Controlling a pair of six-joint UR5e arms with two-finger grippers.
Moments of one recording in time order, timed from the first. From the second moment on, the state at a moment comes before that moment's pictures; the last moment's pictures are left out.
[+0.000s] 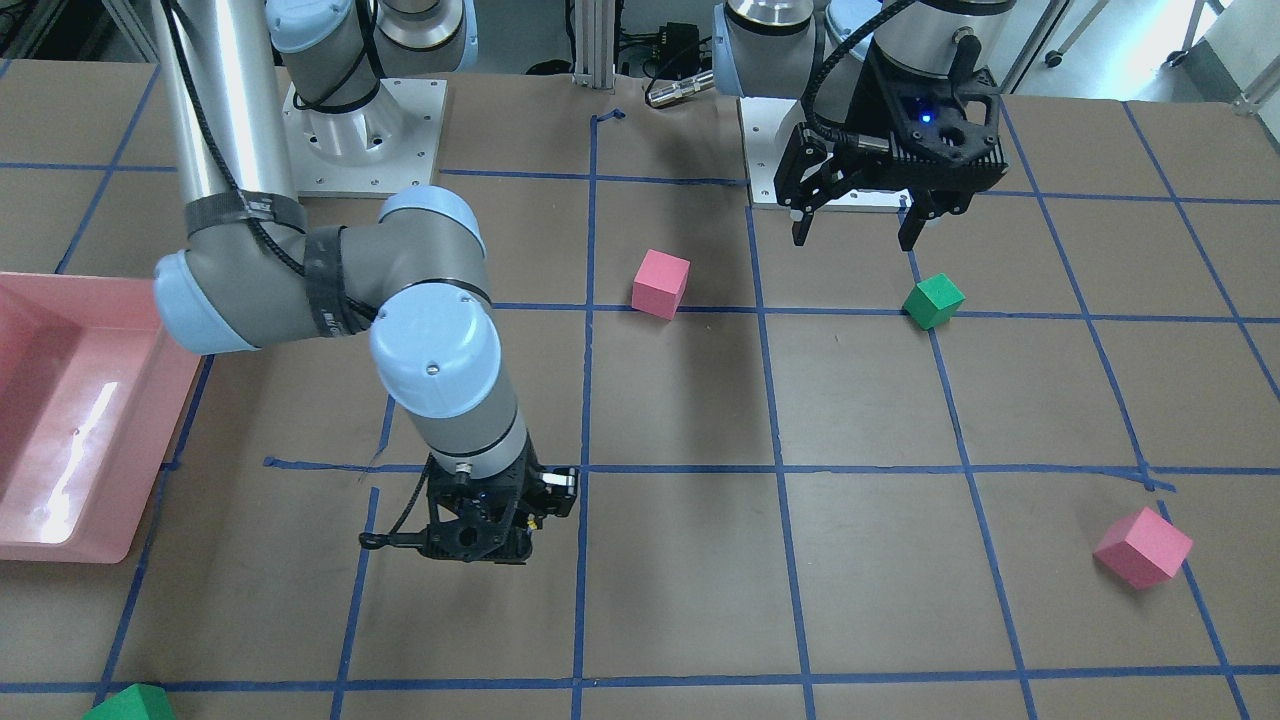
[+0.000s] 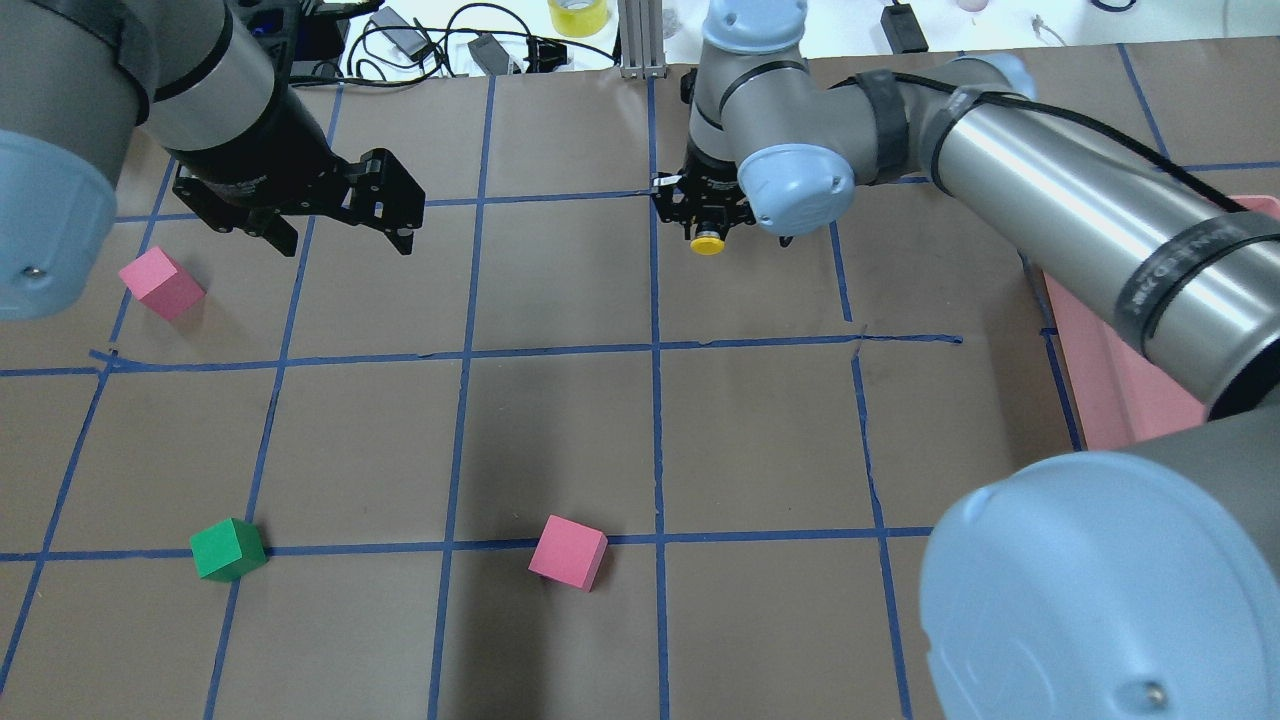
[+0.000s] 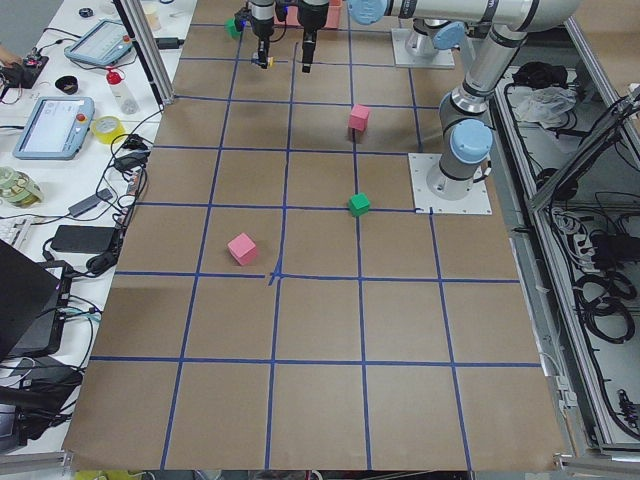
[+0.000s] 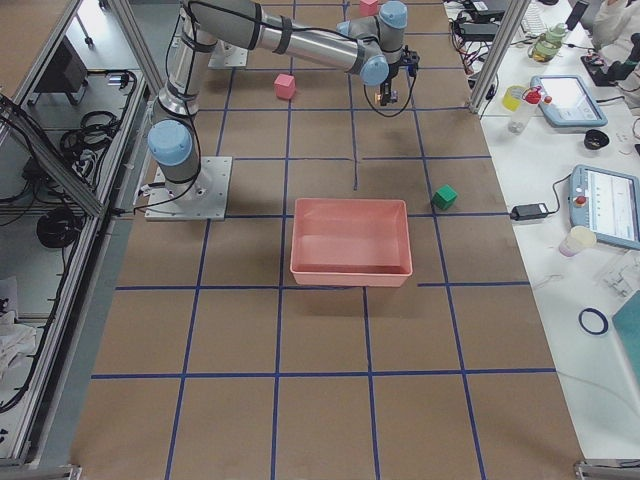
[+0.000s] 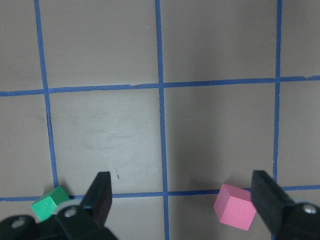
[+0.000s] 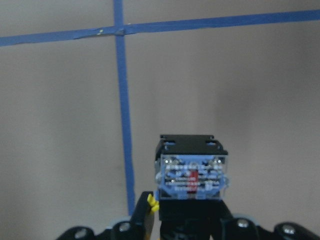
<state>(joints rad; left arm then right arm) -1.61 -1.49 -1.63 -1.48 1.58 -0.01 1.82 -1.01 1.43 -2.09 -1.49 0.31</state>
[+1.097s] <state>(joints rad) -1.61 -1.49 -1.63 -1.48 1.58 -0.01 1.90 -0.89 1.41 -2.13 -1.41 0.25</state>
